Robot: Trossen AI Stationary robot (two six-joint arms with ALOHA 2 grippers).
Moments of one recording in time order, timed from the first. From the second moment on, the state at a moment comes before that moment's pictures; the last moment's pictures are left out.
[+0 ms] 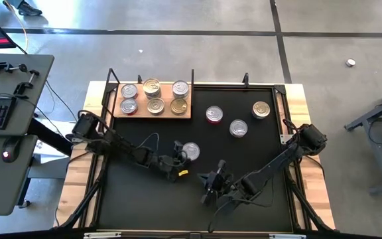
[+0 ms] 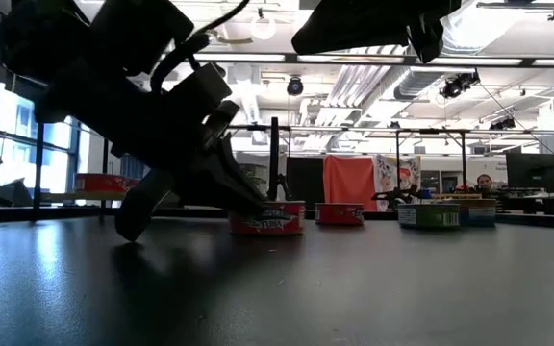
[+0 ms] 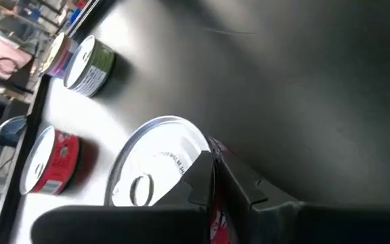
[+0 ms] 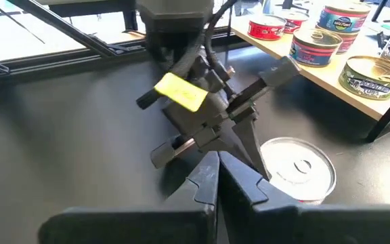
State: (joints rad) left arm -0.31 1.88 0.67 0.53 -0.47 0.51; right arm 0.63 1.86 1.19 -0.02 0.97 0.60
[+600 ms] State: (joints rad) left arm -0.59 1.63 0.66 0.22 -0.85 0.42; right arm 0.63 1.86 1.19 -0.02 0.96 0.60
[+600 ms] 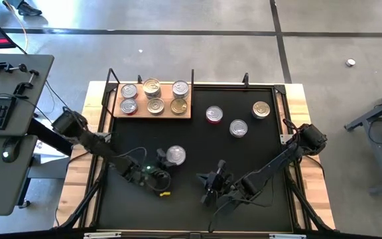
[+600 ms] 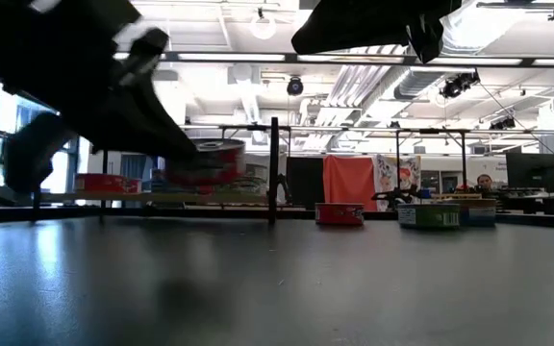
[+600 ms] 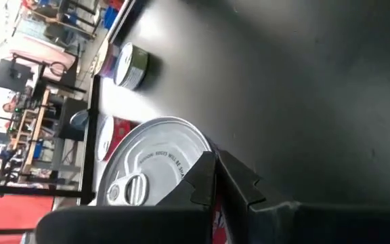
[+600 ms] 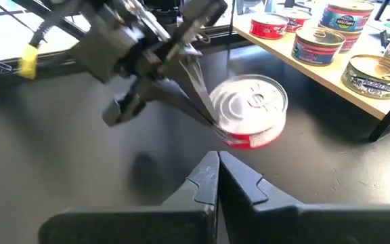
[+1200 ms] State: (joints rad) left arm -0.66 1.27 0.66 -0.23 -1.14 0.22; right arm 0.63 1.86 1.19 -0.02 0.96 0.60
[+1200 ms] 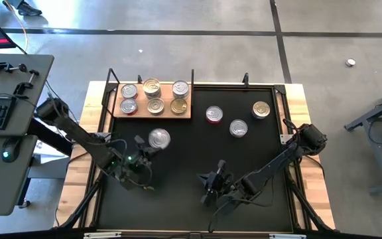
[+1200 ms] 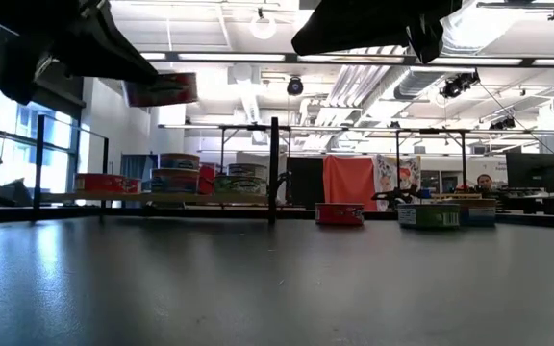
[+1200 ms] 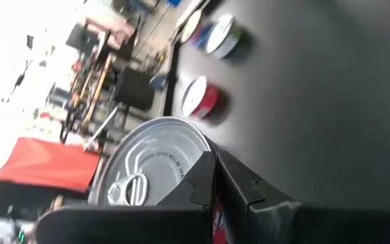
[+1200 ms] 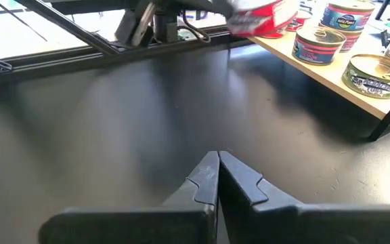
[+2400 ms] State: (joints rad) left arm 0.61 0.97 0.66 -0.43 -0.59 0.34; right arm 0.63 1.86 1.19 -0.03 0.96 0.59
